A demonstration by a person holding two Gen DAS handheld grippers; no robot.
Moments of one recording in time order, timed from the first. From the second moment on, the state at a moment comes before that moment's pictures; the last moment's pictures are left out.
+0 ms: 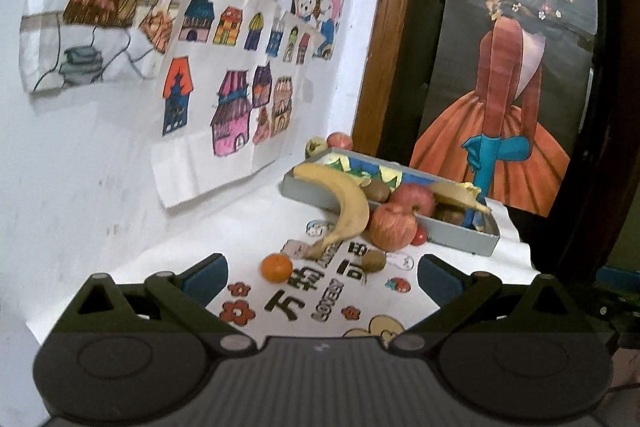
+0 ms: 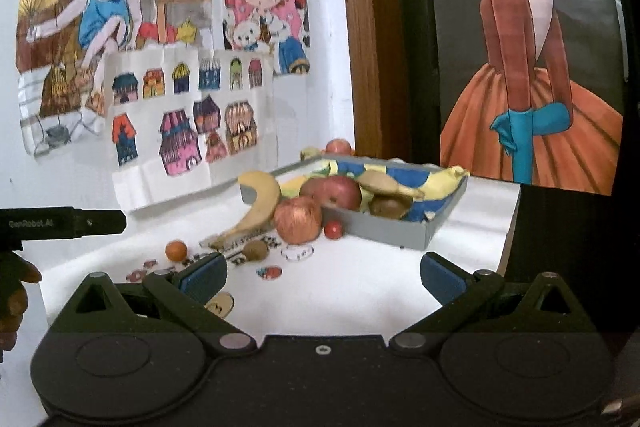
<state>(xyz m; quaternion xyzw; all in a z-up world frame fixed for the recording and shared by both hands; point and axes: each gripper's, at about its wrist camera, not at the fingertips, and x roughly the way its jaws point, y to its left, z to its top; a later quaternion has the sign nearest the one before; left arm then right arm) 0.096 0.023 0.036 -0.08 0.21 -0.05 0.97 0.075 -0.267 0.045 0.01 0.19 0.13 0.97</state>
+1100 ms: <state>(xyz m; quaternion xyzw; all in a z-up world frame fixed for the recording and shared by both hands) 0.120 0.038 0.017 -0.07 0.25 -0.03 0.96 0.111 -0.237 0.023 -0.02 0.25 0.13 0.96</state>
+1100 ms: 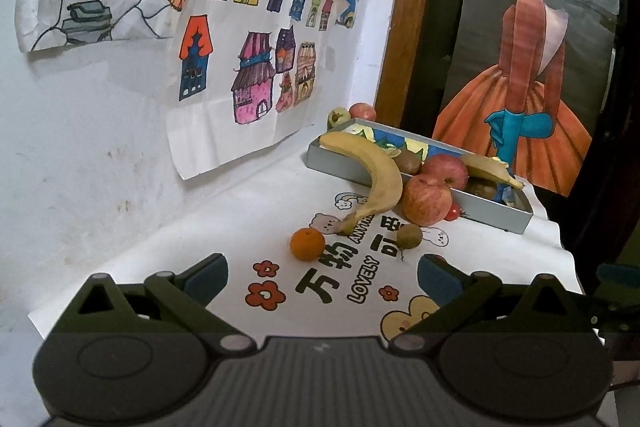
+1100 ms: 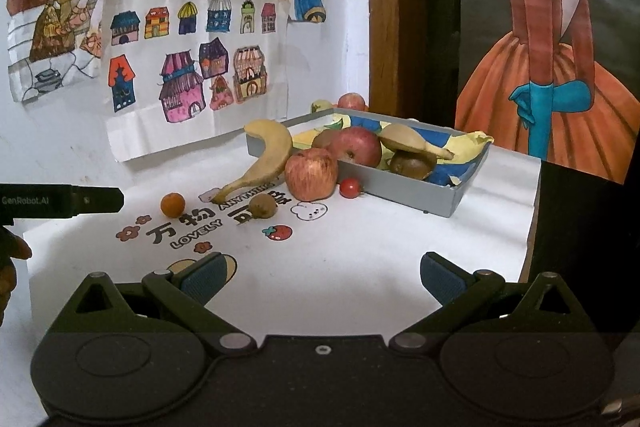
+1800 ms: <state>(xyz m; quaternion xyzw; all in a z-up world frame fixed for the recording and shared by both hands) 0.165 0.049 0.001 -0.05 0.28 -0.02 0.96 0.172 -0.216 0.015 -0.05 0.25 0.19 0.95</state>
